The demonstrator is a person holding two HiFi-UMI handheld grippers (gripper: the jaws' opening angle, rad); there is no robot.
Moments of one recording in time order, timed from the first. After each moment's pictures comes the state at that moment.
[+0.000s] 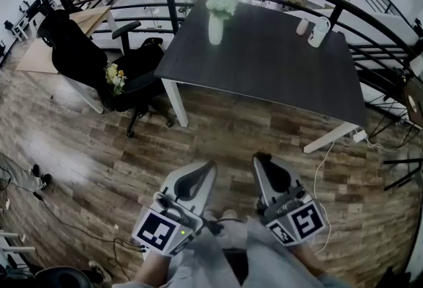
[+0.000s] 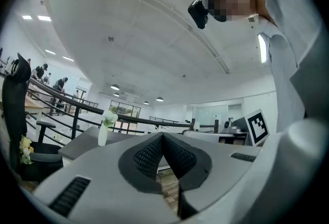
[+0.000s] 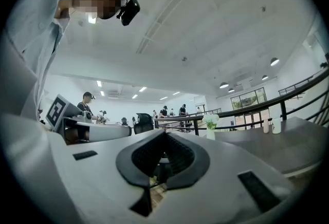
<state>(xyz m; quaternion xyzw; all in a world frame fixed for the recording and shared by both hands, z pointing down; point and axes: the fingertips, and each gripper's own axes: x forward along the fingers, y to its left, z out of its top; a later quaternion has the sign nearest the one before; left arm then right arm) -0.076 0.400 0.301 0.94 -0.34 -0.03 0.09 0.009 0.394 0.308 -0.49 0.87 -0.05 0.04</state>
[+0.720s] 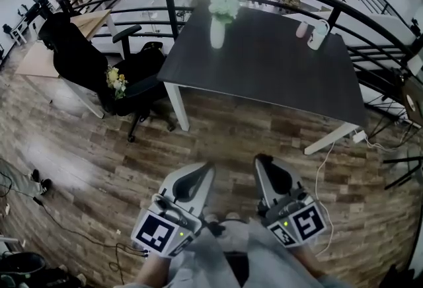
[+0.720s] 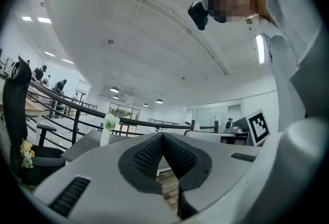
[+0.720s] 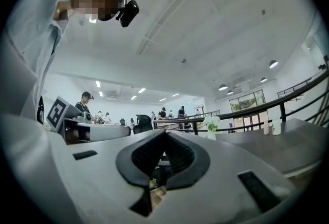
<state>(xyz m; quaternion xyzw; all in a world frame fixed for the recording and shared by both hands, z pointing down) -0.102 0.395 0.296 0.93 -0.35 -0.05 0.07 -0.009 0.394 0.303 -0.50 0.86 -0.04 0.04</state>
